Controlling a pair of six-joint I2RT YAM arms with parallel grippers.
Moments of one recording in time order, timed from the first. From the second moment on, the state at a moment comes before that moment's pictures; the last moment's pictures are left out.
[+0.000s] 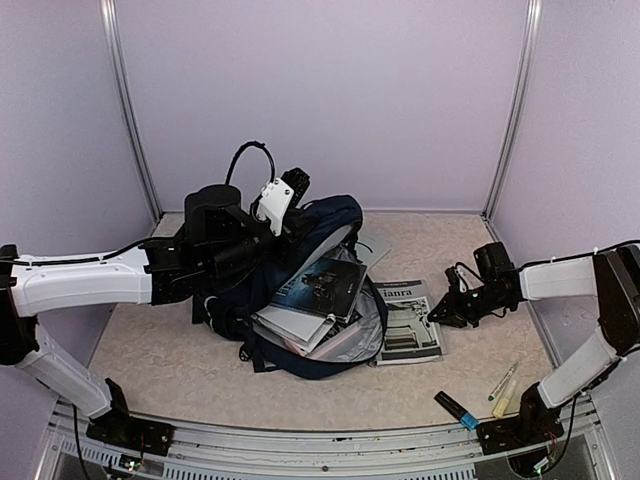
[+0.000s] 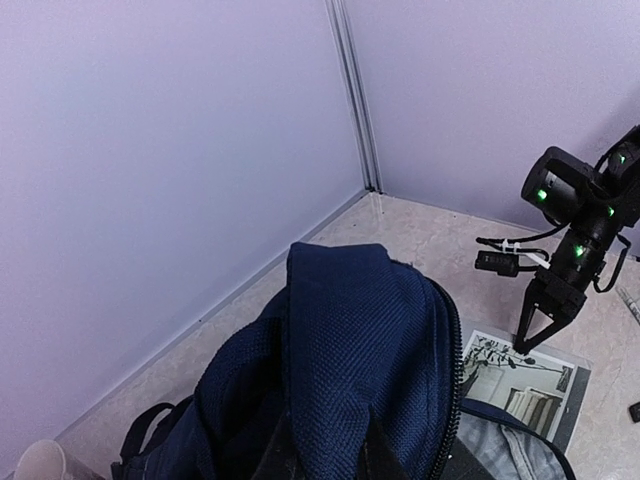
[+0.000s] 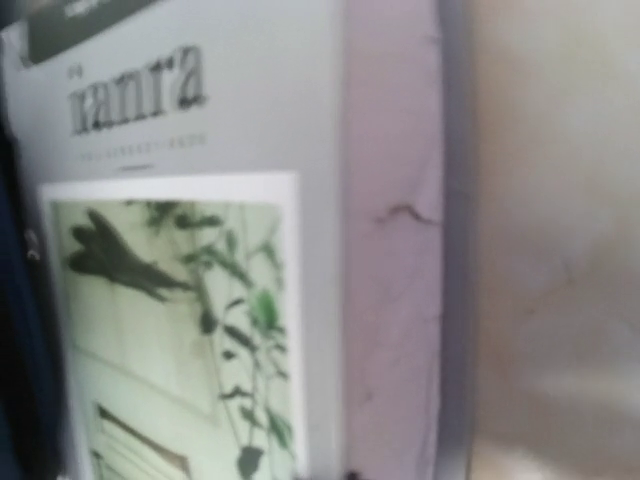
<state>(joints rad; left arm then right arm) -0.97 1.44 1.08 0.24 -0.18 0.19 0.22 1.50 0.67 -0.22 -0.58 0.46</state>
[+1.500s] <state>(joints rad) -0.99 1.44 1.15 0.13 -0.28 0.30 0.21 0.89 0.83 -0.63 -0.75 0.40</state>
